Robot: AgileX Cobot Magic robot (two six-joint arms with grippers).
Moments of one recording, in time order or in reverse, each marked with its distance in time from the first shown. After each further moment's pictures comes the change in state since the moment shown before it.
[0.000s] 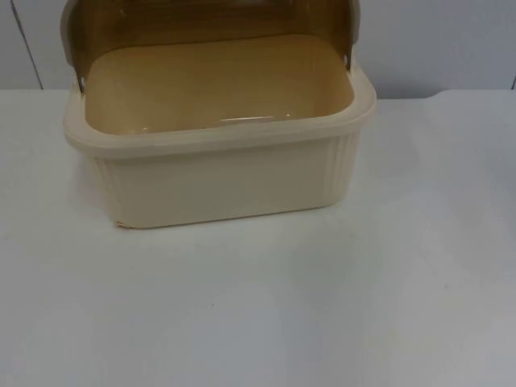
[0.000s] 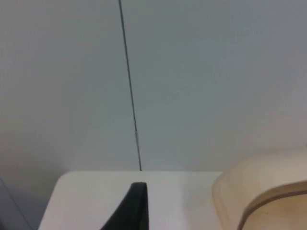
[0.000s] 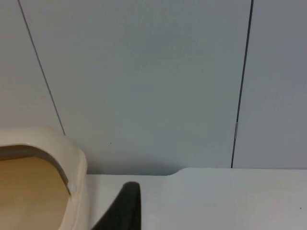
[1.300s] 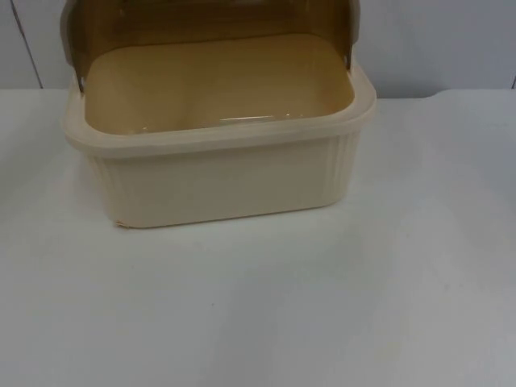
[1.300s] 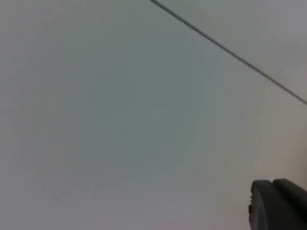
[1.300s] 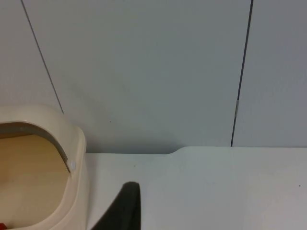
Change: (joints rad) right arm 0.000 0.000 0.000 0.002 0.064 0.000; left arm -0.331 0.864 -0.501 0.105 -0.313 0.857
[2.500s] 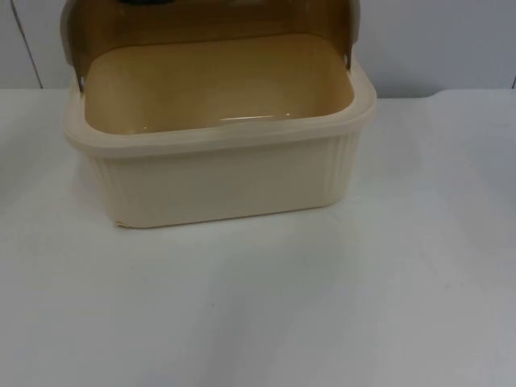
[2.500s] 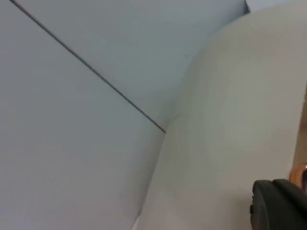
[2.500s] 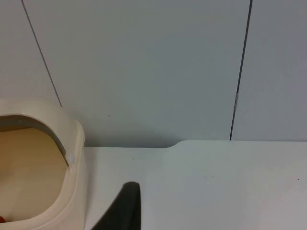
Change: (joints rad) right arm 0.000 0.000 0.000 -0.004 0.020 0.000; left arm 0.104 0.125 0.000 -0.746 0.289 0.532
